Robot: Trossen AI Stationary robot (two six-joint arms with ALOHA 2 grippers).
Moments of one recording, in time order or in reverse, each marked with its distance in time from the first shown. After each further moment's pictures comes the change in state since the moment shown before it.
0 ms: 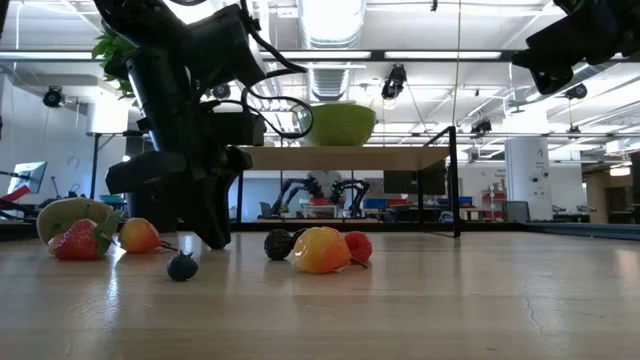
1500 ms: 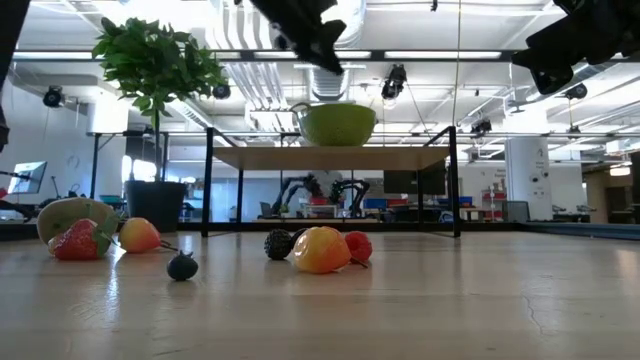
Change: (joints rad) left arm 0.432 0.002 0.758 0.008 -0.242 0.196; right arm 0.000 0.000 0.000 0.000 0.000 0.000
